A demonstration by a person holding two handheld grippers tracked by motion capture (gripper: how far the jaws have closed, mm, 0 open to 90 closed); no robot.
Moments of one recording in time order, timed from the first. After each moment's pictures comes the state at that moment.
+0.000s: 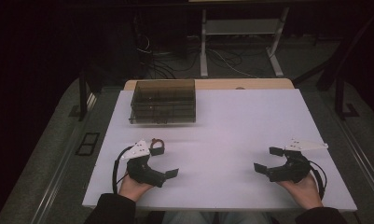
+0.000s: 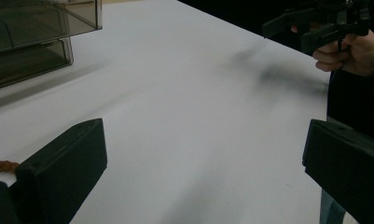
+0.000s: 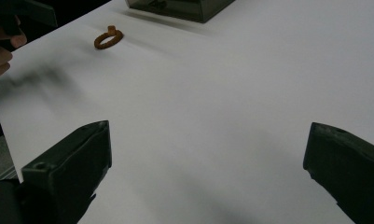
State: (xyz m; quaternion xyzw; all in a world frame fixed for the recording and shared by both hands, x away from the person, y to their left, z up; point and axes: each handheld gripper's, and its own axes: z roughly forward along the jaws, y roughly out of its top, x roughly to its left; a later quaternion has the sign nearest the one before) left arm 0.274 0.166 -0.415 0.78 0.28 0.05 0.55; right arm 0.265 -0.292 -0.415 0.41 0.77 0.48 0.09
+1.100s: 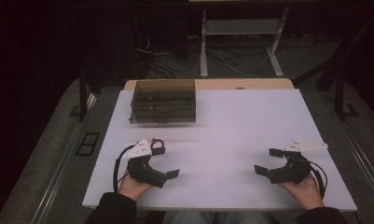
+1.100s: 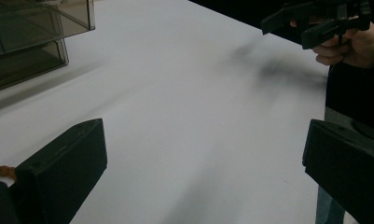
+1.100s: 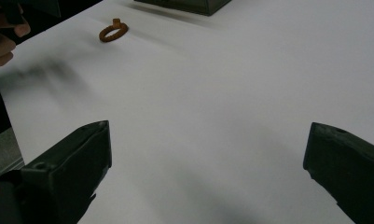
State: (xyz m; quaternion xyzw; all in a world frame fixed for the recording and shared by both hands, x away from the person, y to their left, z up) left arm 0.274 0.162 -0.409 0.80 0.27 0.05 0.54; right arm 0.263 -0.293 -0.415 0.41 0.78 0.47 0.08
